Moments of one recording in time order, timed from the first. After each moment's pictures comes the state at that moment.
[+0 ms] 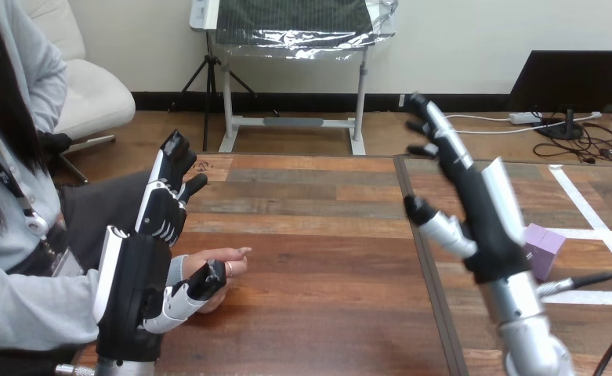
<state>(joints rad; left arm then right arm) -0.11 0.15 0.02 0.82 -0.15 -1.32 -0.22 -0.40 -0.26 0.04 1.00 -0.37 -1.13 -0.29</state>
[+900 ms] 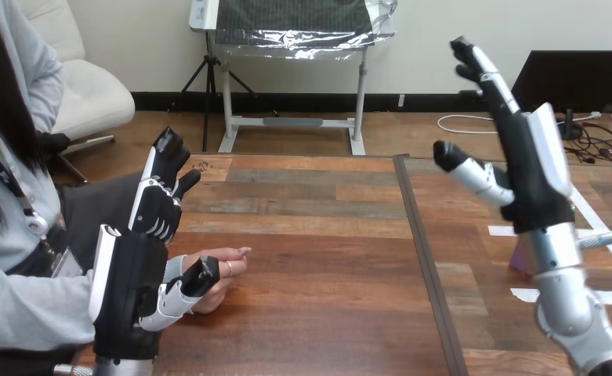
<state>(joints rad) -0.11 0.14 0.02 0.81 -0.19 -1.31 -0.23 -0.53 -0.38 0.03 1.03 -0.43 -1.05 -0.40</state>
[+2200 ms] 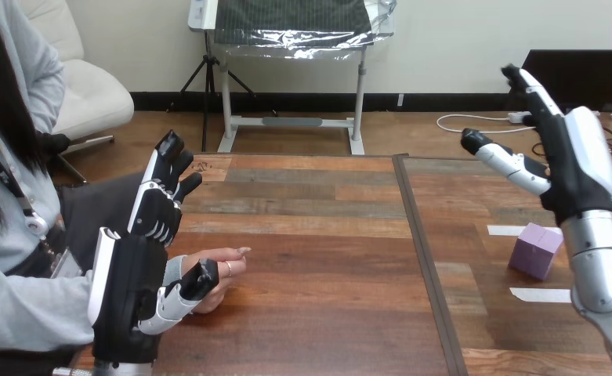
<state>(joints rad) -0.09 0.14 0.02 0.78 -0.20 -1.30 -0.24 -0.65 -0.49 0.05 1.23 -0.44 -0.79 -0.40</state>
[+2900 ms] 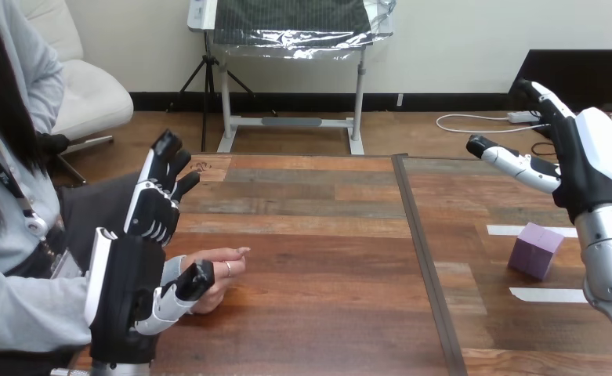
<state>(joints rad) -0.09 0.14 0.02 0.78 -0.22 -1.31 -0.26 -0.70 -0.53 0.09 1.28 -0.47 -0.65 -0.40</state>
